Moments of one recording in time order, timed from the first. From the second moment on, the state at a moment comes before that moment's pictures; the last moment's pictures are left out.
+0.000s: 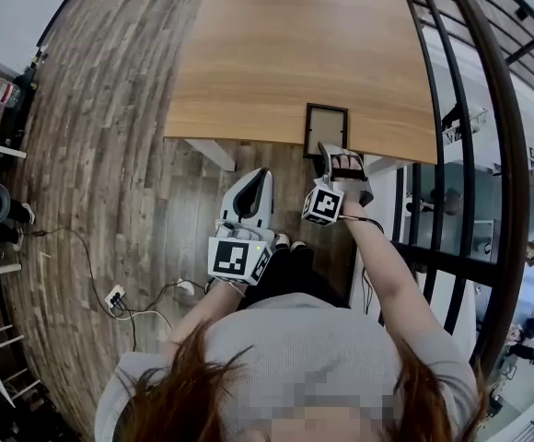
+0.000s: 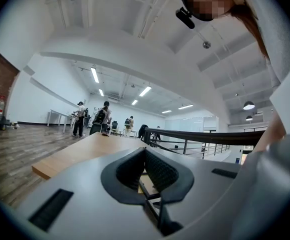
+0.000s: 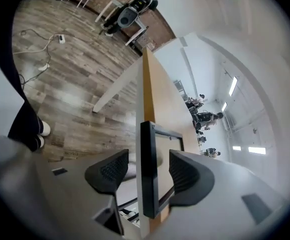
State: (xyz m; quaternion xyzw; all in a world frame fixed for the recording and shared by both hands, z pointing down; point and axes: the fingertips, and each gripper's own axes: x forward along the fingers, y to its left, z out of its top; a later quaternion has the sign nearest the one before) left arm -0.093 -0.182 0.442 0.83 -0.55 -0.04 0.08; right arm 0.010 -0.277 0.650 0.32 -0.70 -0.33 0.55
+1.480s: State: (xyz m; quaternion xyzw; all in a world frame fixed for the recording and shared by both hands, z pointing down) left arm -0.087 -0.191 0.439 0.84 -0.53 -0.04 0.09; right arm 0.072 -0.311 0.496 0.64 -0.75 0.16 -0.06
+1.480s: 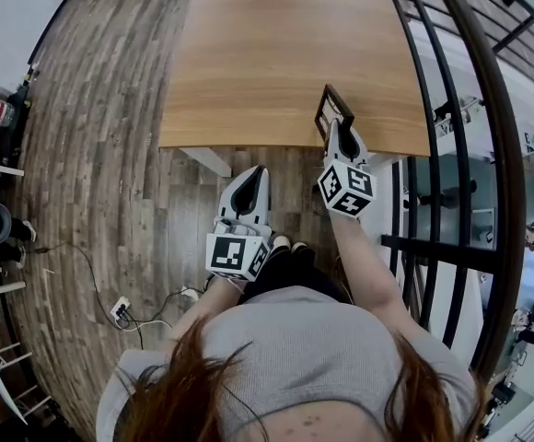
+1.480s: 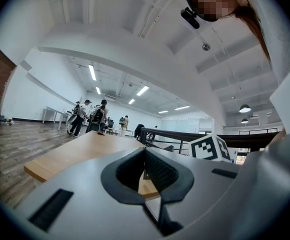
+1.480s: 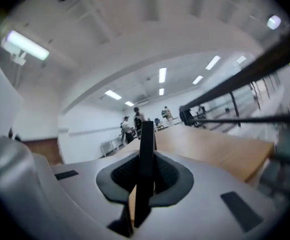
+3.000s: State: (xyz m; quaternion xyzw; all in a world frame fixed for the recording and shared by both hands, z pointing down) left arm -0.062 -0.180 0.470 0.86 -0.49 0.03 0.10; right arm 0.116 -0.270 0.638 0.57 -0.45 0.50 -0.47
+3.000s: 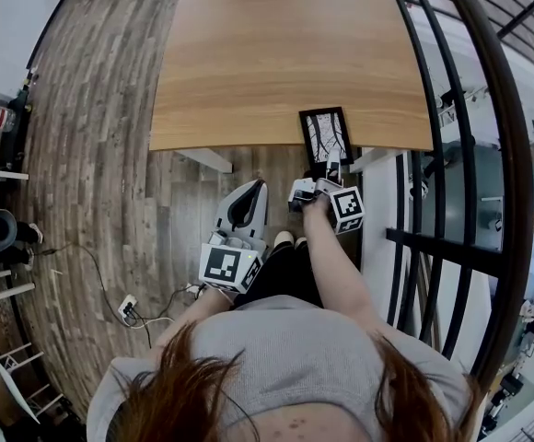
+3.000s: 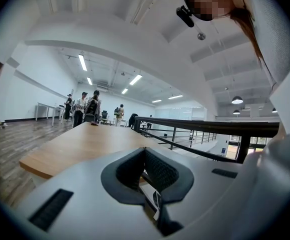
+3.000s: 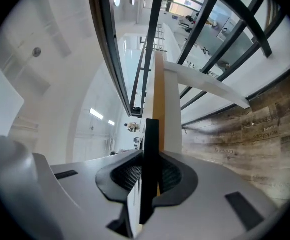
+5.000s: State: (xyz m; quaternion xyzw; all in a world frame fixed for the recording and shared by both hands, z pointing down) left arm -0.010 -0.199 0.348 0.89 -0.45 -0.07 0.04; right arm 0.081 -0.212 0.298 0.52 -0.84 0.00 -0.16
